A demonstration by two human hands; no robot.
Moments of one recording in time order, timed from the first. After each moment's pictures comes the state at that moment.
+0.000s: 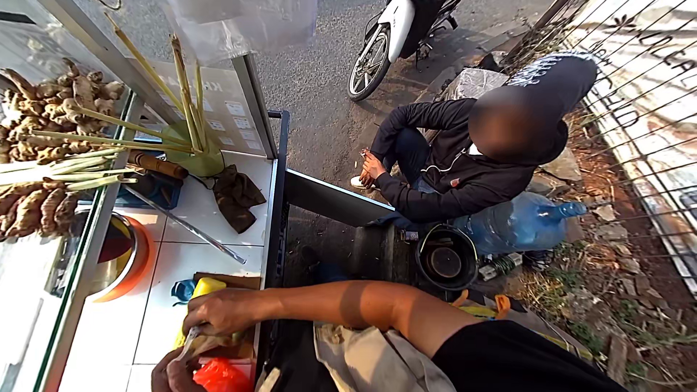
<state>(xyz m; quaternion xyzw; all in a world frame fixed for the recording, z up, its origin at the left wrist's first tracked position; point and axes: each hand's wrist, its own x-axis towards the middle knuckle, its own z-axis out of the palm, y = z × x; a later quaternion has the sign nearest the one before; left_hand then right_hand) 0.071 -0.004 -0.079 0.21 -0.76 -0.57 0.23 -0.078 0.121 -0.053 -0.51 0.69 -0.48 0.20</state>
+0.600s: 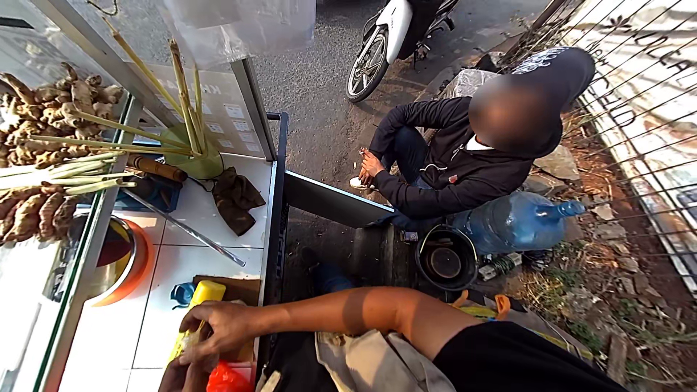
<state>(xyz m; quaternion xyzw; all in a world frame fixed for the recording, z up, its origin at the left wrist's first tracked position) 0.073 -0.006 -0.058 0.22 -0.66 -0.71 0.09 -0.054 0.119 -0.054 -0.31 0.62 -0.64 0.33</state>
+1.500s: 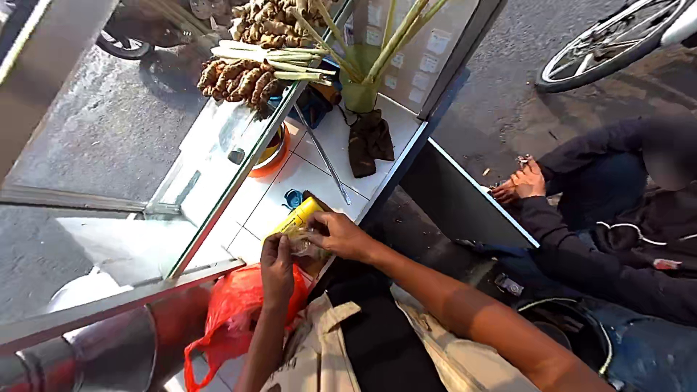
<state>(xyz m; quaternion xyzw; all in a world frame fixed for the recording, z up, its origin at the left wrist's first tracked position) 0.061 -0.002 -0.061 0.30 -0.59 -0.72 0.21 -0.074 0.128 -0.038 -0.33 0.72 -0.49 0.37</state>
